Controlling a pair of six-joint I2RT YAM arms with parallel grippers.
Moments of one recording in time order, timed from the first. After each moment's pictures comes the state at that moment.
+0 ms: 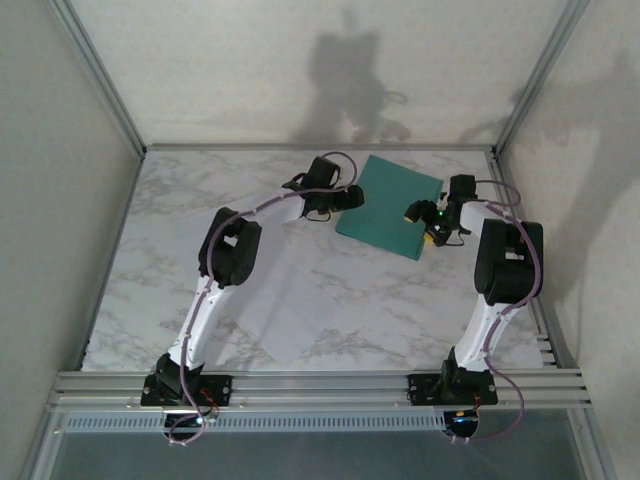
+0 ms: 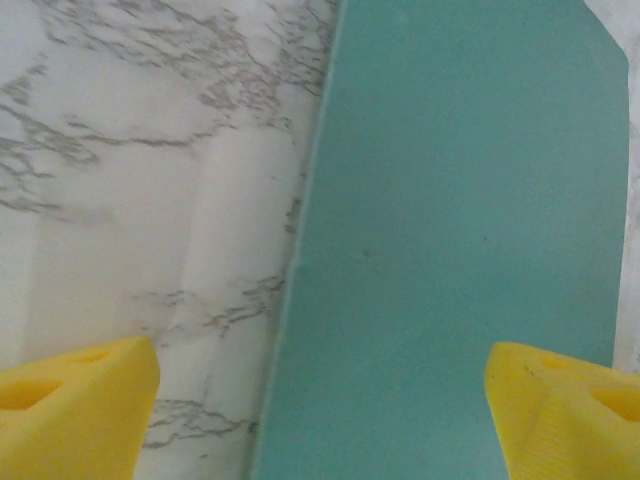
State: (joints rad) left arm -0.54 2.47 2.00 -0.30 0.28 -0.66; right arm -0.05 1.93 1.21 -0.41 -0.45 0.56
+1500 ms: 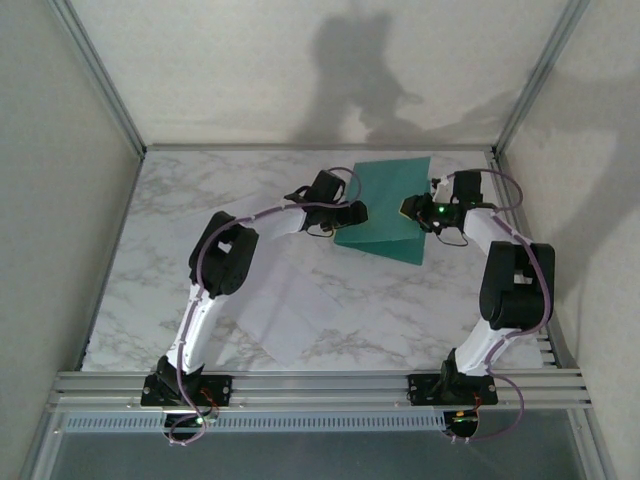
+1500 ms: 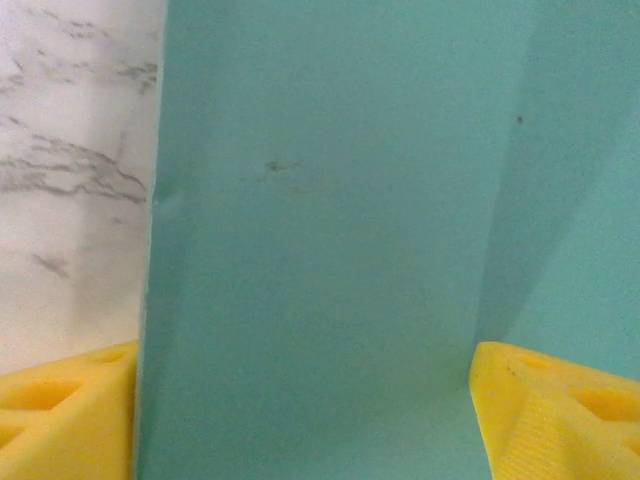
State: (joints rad) left arm -0.61 2.30 1.74 -0.26 0.28 -0.74; right arm -0.02 1.72 1.12 -0.33 -0.71 0.47
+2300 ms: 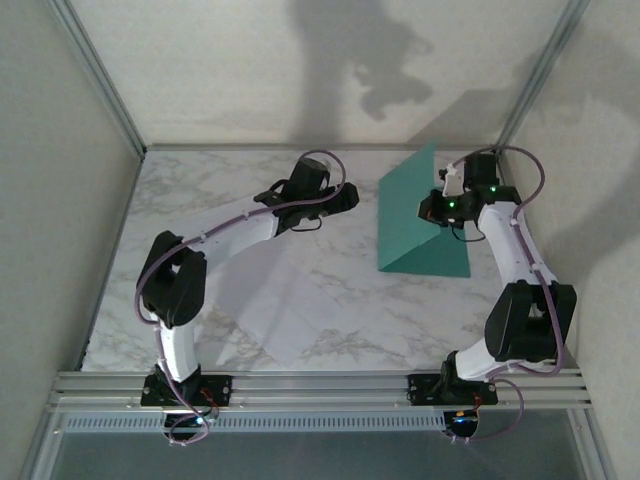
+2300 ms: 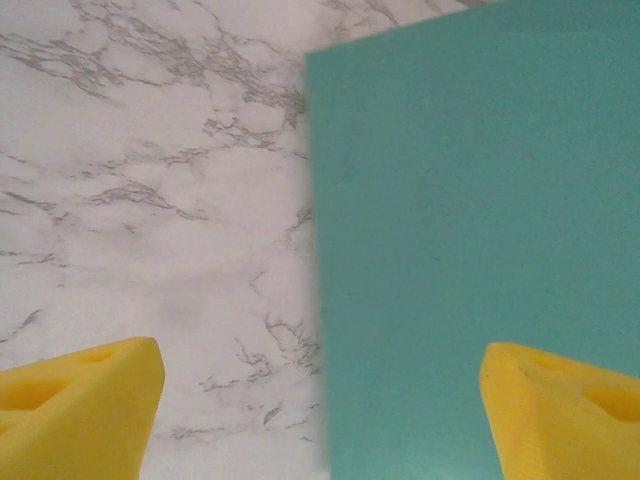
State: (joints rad) left arm -0.63 1.88 1.50 -0.25 0.09 -0.78; right arm 0.01 1.50 1.32 -0.86 -0.45 0.18
